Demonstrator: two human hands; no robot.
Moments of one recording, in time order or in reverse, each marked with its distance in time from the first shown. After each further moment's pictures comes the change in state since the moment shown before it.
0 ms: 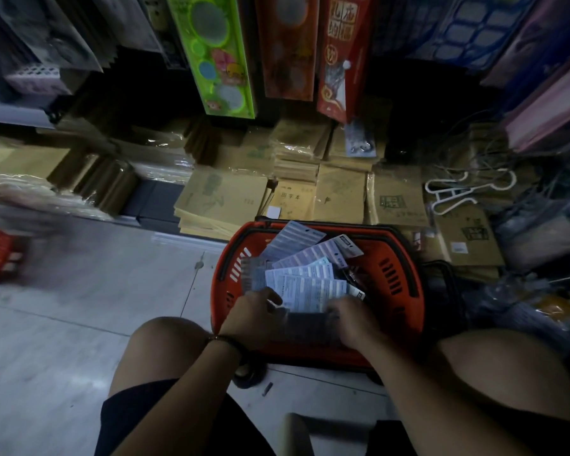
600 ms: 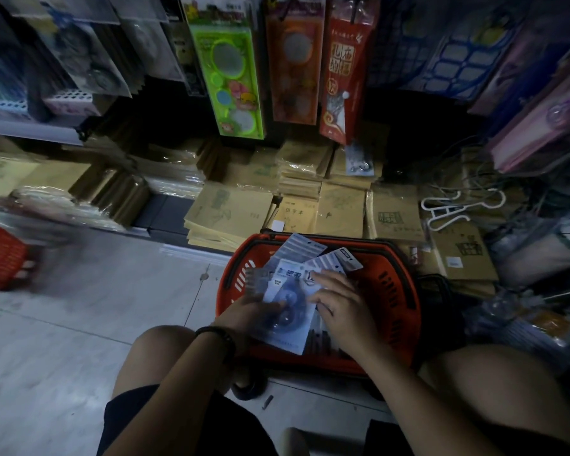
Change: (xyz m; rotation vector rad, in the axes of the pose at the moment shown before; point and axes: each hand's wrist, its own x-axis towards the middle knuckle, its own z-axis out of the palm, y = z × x) left_hand -0.024 0.005 -0.022 -0.867 -0.163 -0.247; right_hand -0.030 -0.051 -0.052 0.181 0.482 -0.526
